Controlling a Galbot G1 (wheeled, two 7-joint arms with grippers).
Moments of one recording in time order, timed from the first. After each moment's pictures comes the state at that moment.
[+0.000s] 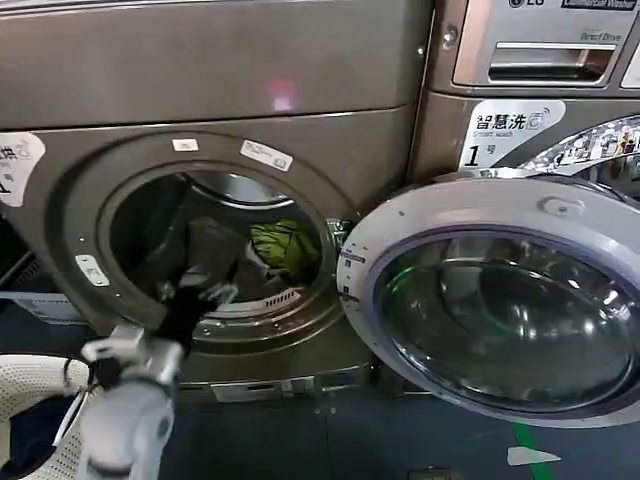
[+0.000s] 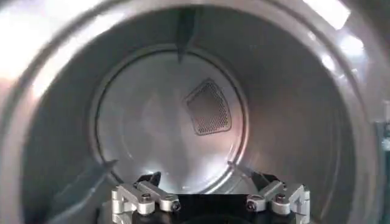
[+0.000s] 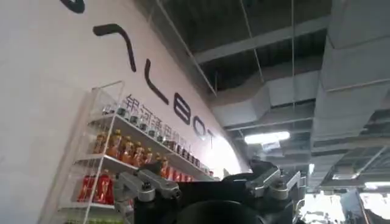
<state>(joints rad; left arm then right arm) 0.59 -1.40 -0.41 -1.49 -0.23 0.39 -0.02 -1.84 0.88 2.63 1.75 0.84 -0.36 -0.20</state>
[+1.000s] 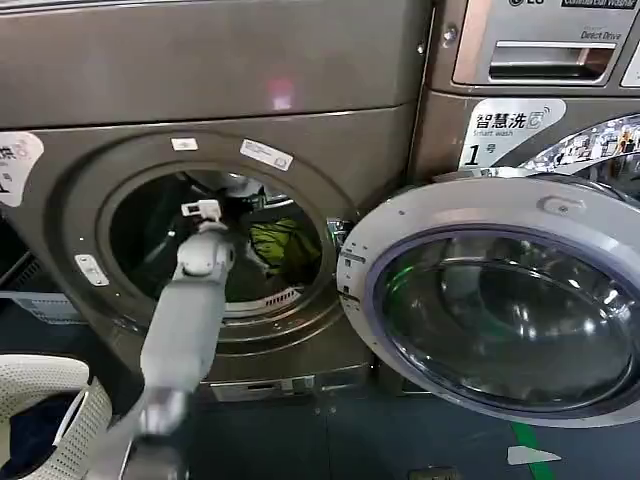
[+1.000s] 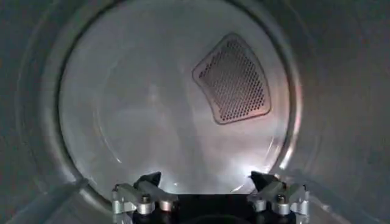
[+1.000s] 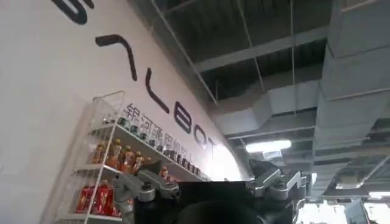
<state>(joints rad) 0.03 -1.44 -0.31 -0.60 -0.01 0.29 0.28 -1.83 0.88 2.63 1.73 0.84 -0.33 -0.22</state>
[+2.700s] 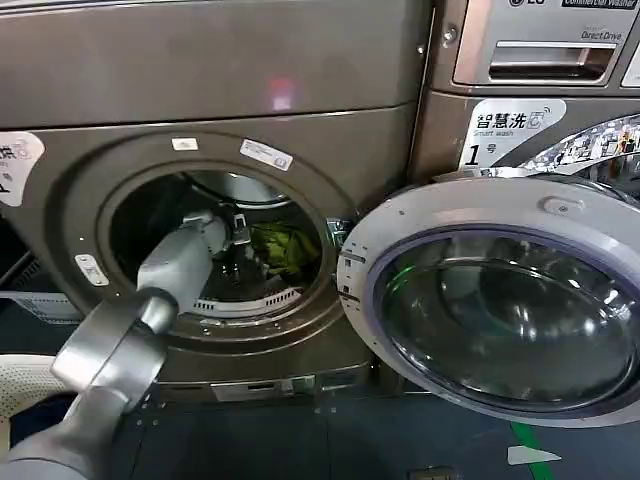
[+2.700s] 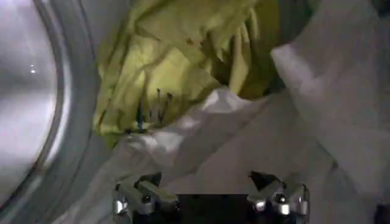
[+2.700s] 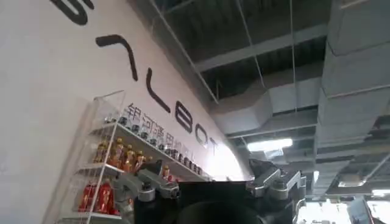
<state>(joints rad) -0.14 -1.42 0.27 -0.17 0.73 0.09 0.83 -1.79 0.90 2.59 1.73 0.83 -0.31 -0.23</state>
